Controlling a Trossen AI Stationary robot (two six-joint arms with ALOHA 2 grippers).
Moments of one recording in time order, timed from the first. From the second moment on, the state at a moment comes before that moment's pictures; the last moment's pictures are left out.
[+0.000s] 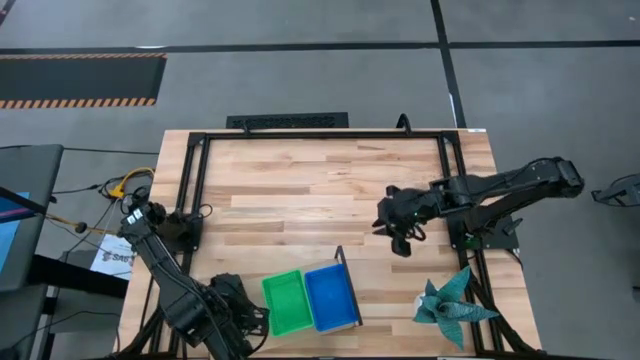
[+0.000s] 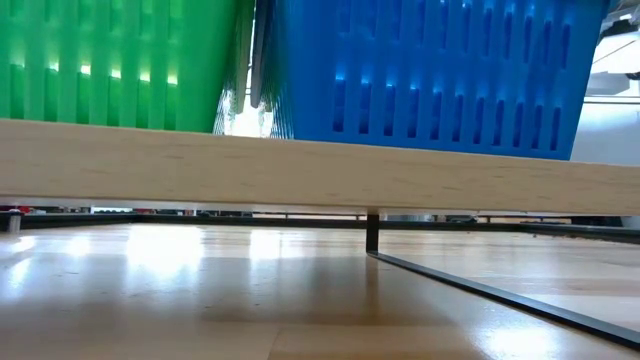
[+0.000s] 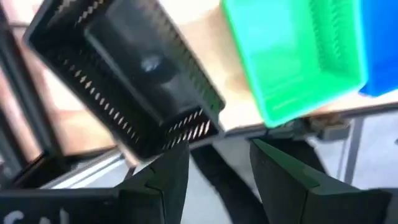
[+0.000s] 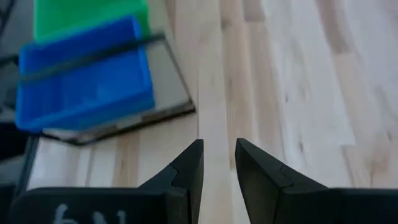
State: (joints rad) left arm -0.83 1.88 2.02 -1.57 -0.07 -2.30; right arm 0.17 1.15 0.99 -0.63 0.02 0.24
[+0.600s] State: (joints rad) left arm -0.83 1.88 1.69 -1.37 -0.18 -2.30; right arm 0.27 1.18 0.99 -0.64 0.03 0.26
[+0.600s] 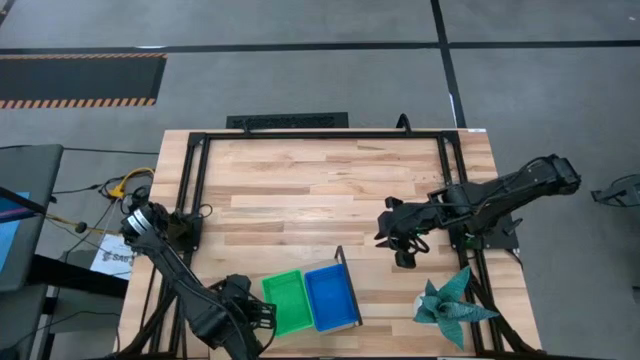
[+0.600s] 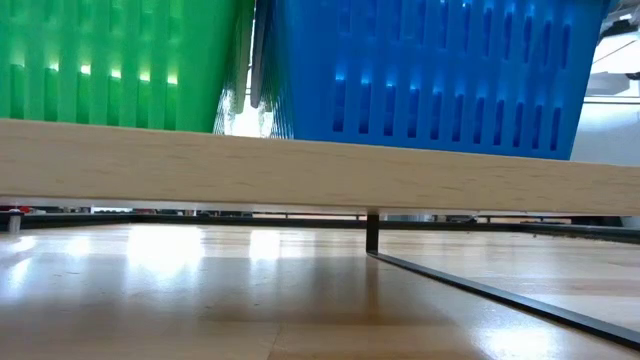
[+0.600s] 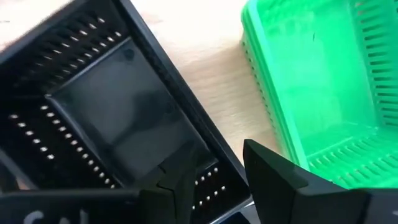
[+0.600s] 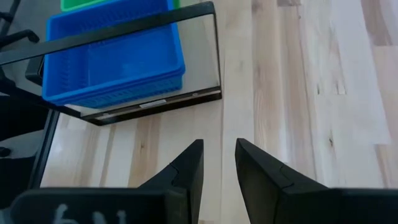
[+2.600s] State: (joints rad) left arm -0.86 0.65 0.65 -0.16 -0.92 -0.58; right arm 0.17 0.01 0.50 -0.29 -0.14 0.15
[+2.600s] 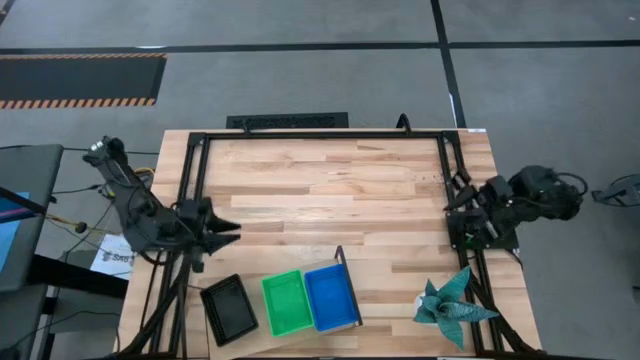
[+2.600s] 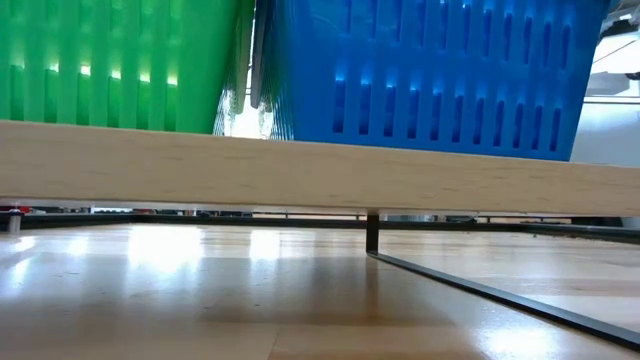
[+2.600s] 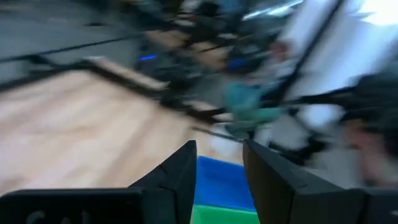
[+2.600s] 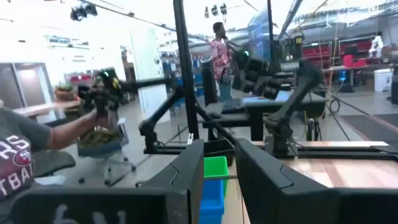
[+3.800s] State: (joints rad) left arm -0.86 0.00 0.03 0.20 -0.41 -0.14; right arm 0.04 0.04 0.01 0.20 -0.23 0.16
